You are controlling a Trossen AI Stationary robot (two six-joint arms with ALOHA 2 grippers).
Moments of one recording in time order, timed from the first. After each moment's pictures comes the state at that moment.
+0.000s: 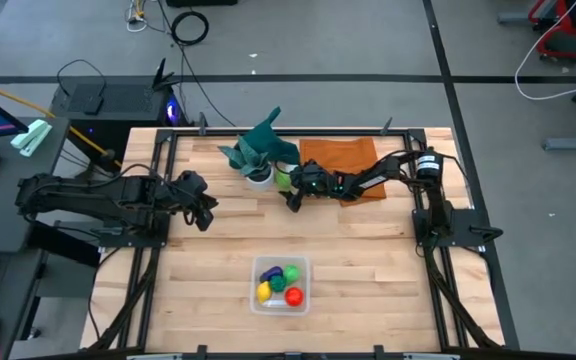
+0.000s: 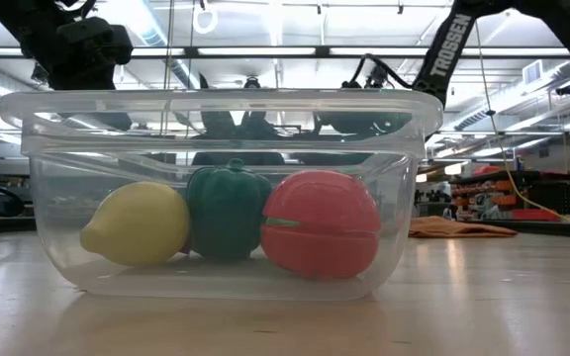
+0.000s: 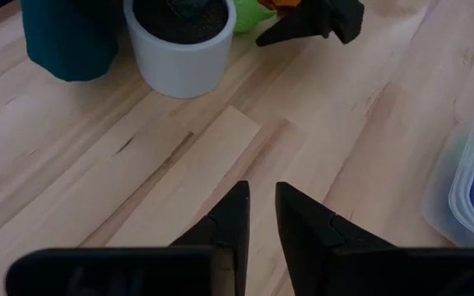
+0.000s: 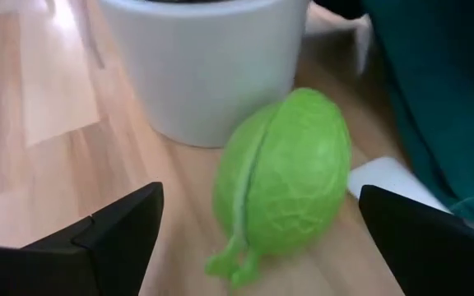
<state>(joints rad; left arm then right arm) -0.01 0.74 0.59 -0.66 -0.30 -0.60 -0.27 2.02 0.93 0.56 0.16 0.14</state>
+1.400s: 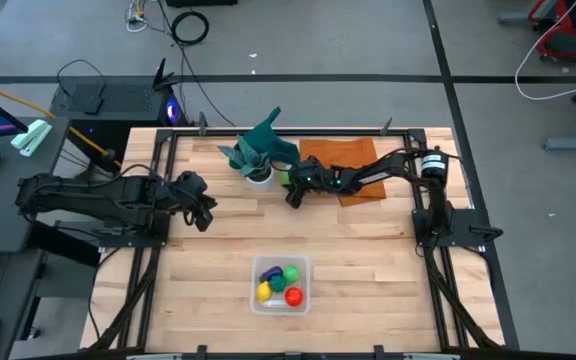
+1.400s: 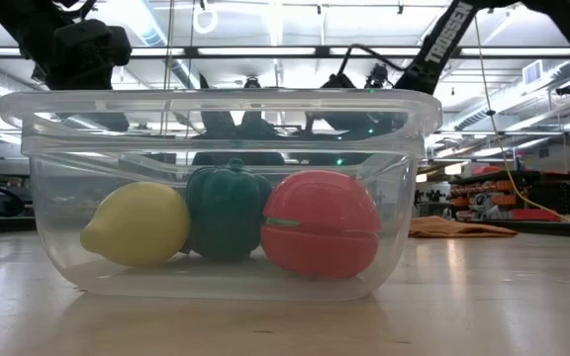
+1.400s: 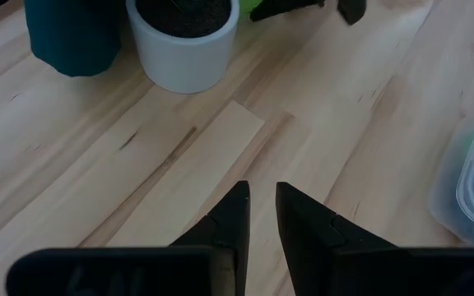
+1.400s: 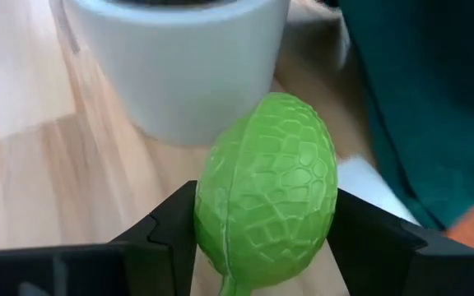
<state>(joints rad) -0.01 0.74 0.59 -0.67 -0.30 -0.59 -0.28 1.98 1.00 0.33 0.18 0.11</state>
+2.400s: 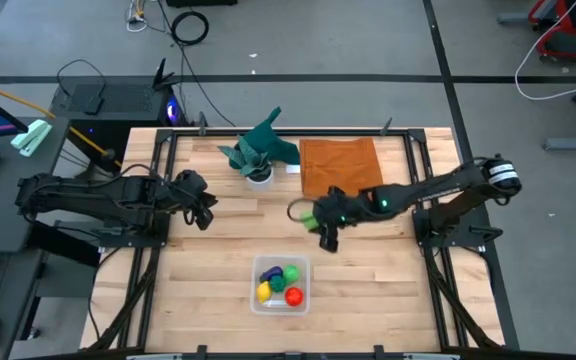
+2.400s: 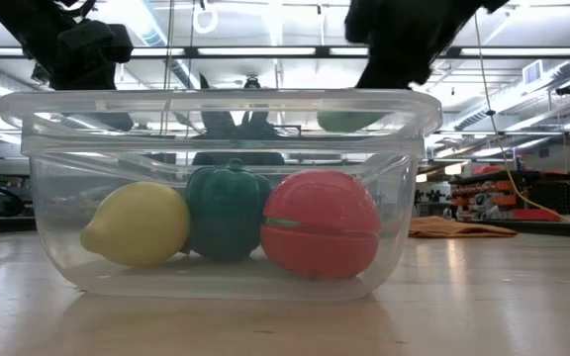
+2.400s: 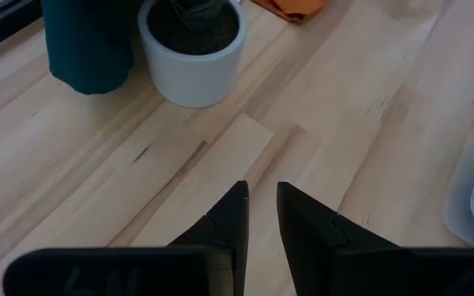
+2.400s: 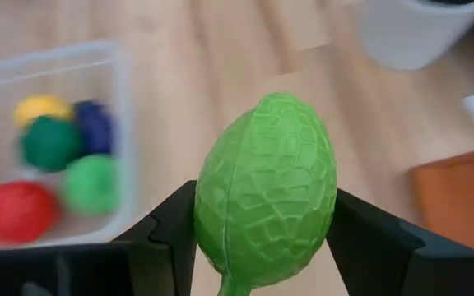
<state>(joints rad) -0.02 0.74 0.59 -0.66 -0.35 -0.56 0.12 1.45 1.00 -0.37 0.14 0.29</state>
